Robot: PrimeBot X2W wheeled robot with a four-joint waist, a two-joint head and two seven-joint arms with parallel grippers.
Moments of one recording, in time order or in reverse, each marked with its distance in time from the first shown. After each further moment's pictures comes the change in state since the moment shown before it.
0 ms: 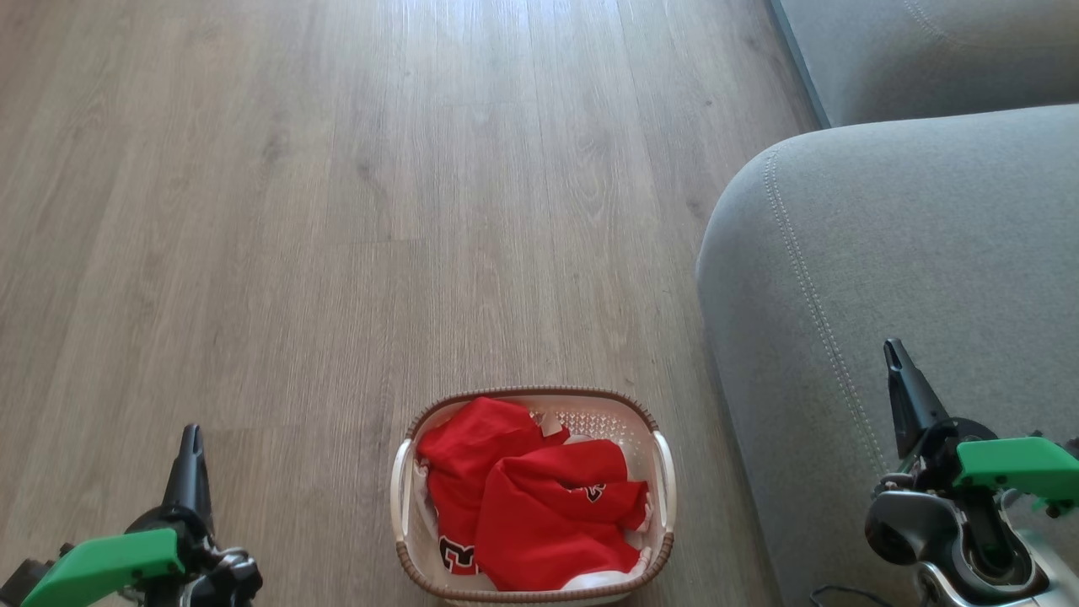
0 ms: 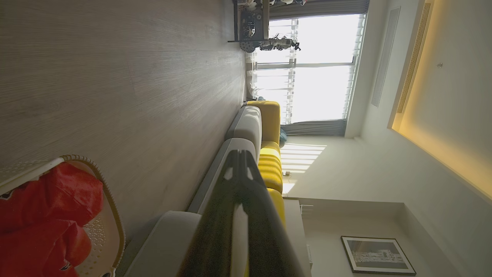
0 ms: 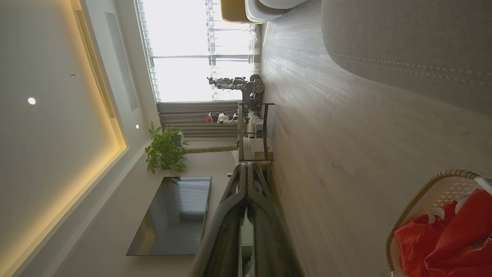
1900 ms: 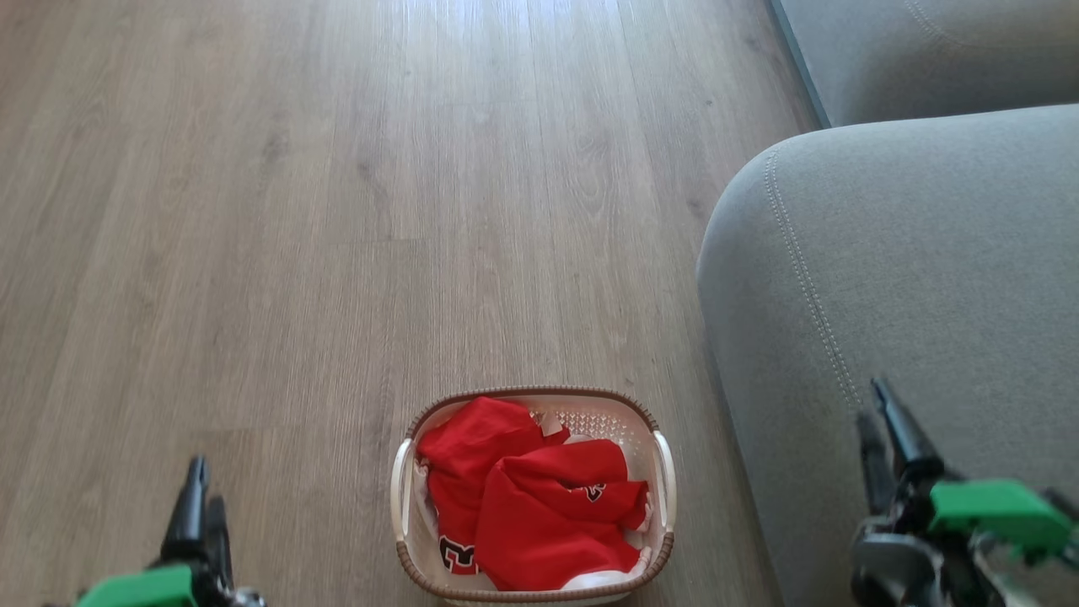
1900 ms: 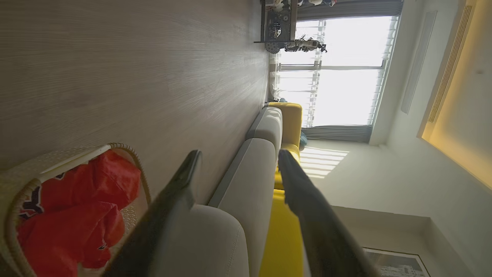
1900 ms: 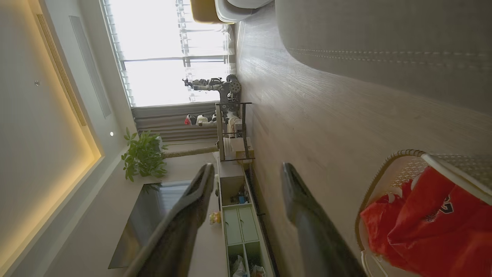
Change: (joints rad) left arm 0.033 -0.007 -0.004 0.067 0.000 0.001 0.000; right arm 0.040 0.029 0.021 0.060 0.000 0.000 0.000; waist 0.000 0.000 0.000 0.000
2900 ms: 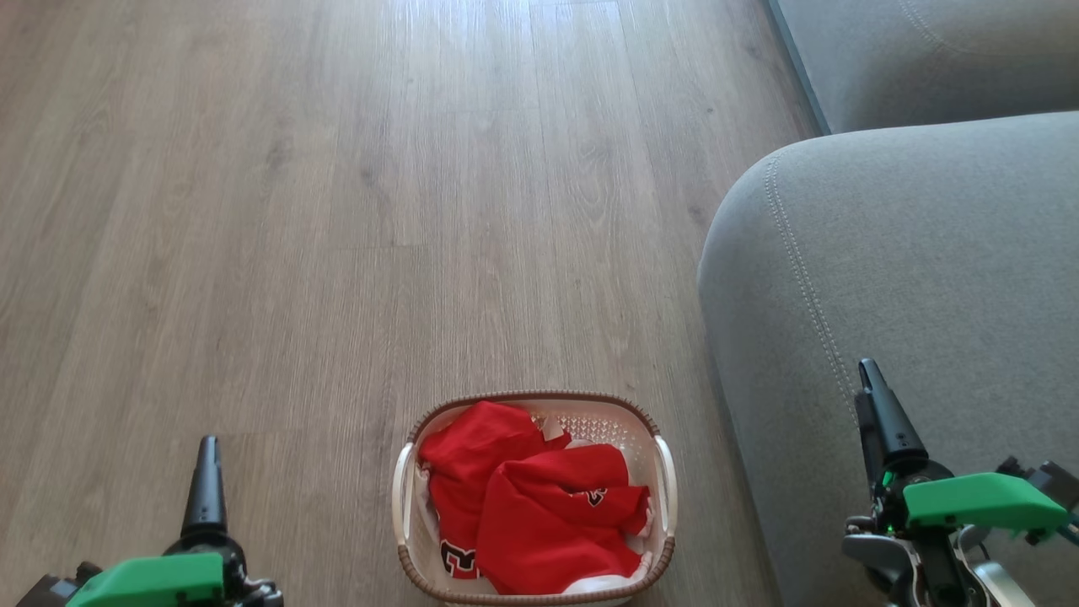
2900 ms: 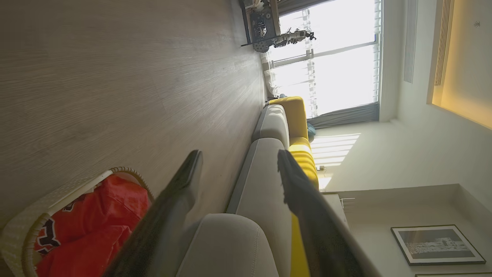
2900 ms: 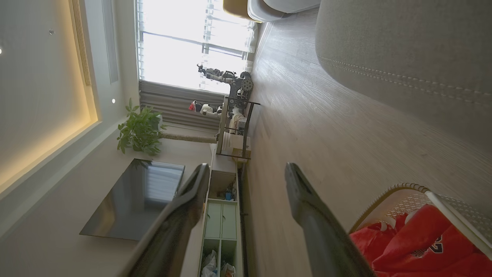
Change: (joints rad) left arm 0.024 -0.003 -0.049 -0.083 0.194 0.025 -0.082; right arm 0.022 0.073 -0.064 -0.024 -0.308 0.000 0.000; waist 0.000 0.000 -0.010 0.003
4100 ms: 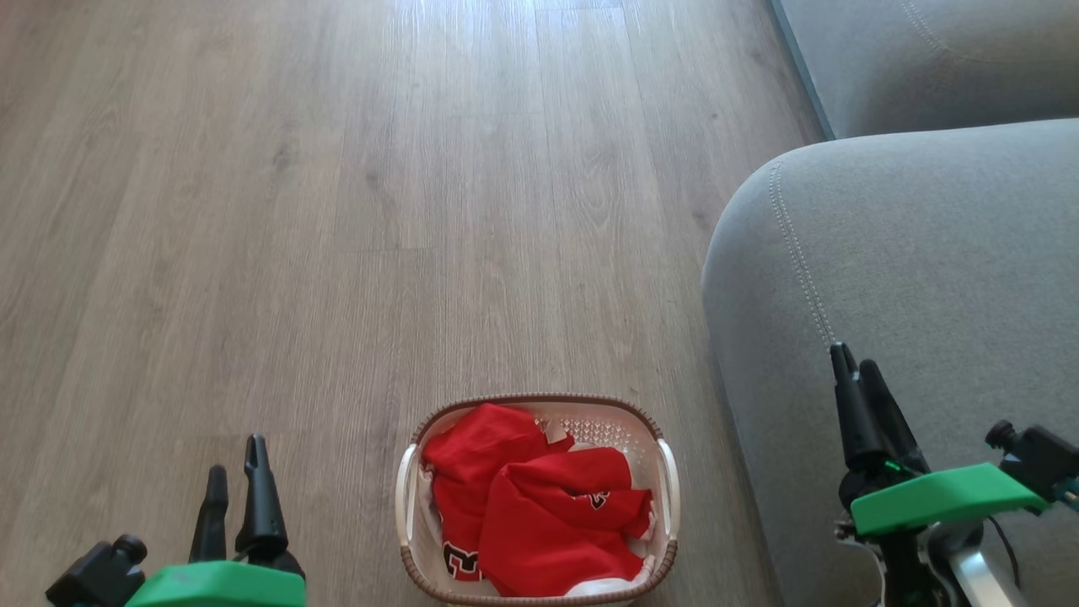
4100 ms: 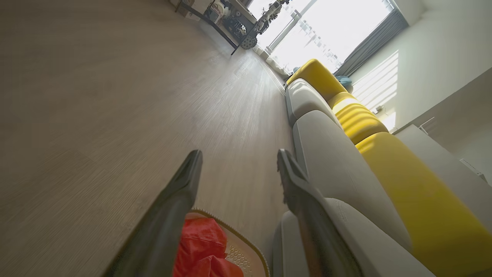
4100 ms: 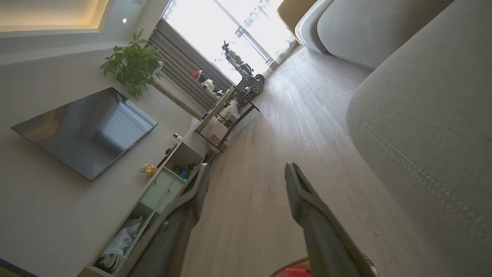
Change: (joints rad) left arm 0.042 0.001 -0.078 -0.052 0.602 0.047 -0.105; right arm 0.008 0.070 -0.083 -0.038 -0.626 0.000 -0.006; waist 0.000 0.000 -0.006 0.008
